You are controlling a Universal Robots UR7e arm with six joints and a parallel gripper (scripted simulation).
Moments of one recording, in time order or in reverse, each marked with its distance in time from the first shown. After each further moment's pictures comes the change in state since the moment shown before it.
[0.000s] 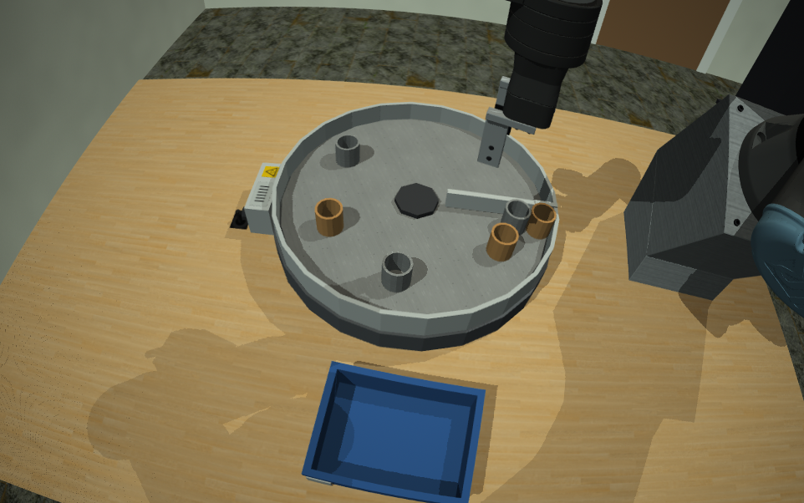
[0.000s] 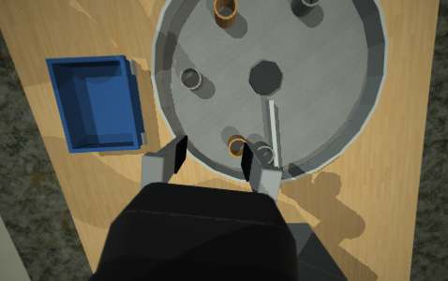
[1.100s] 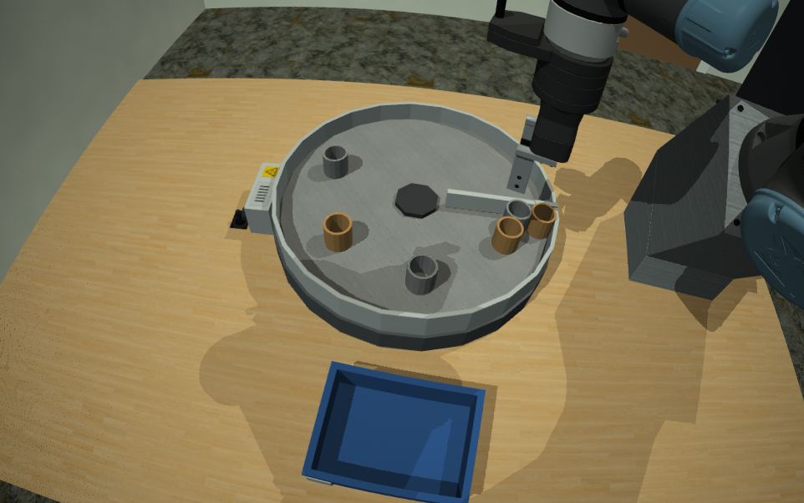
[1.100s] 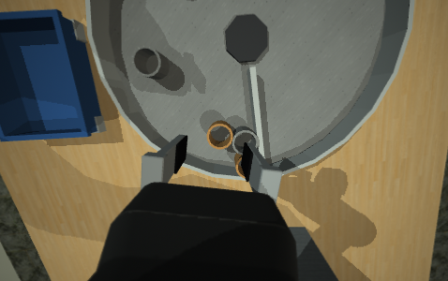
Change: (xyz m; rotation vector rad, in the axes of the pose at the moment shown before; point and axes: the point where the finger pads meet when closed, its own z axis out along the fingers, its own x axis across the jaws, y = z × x) arm 0.055 0.035 0.075 -0.018 -0.009 0.007
